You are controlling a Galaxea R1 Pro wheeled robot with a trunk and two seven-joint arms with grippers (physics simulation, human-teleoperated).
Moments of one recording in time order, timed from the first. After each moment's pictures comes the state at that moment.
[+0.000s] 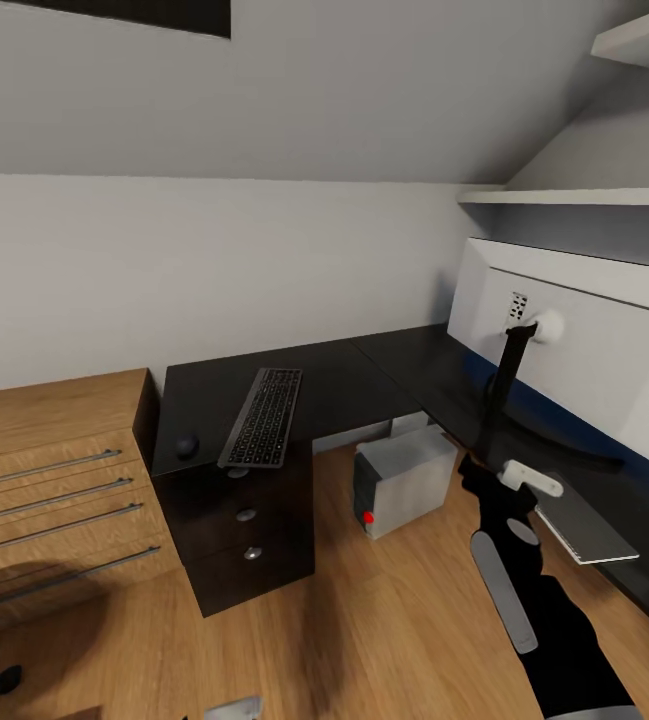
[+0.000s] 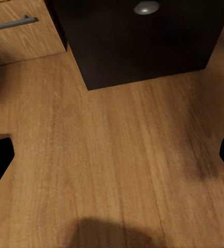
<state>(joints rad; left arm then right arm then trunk) -0.04 -0.12 -0.36 -0.75 0.17 -0.23 0.59 -0.42 -0.04 0.08 -1.42 -0.41 0.23 -0.61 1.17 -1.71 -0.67</state>
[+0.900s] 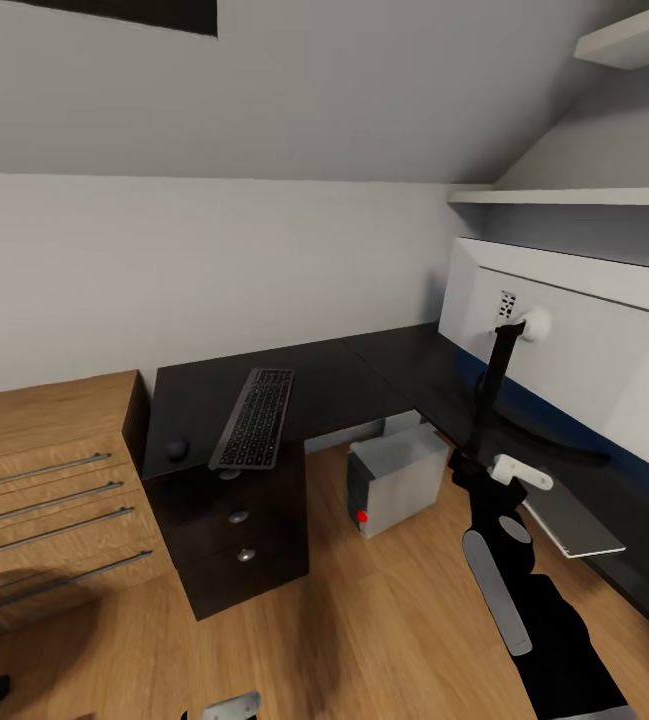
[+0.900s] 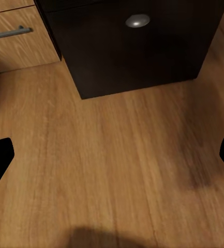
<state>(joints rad) -0.04 -0.12 -0.36 -0.75 0.17 -0.26 0.59 -0.42 -0.03 0.11 -1.46 -0.41 0.23 -0.62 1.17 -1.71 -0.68</state>
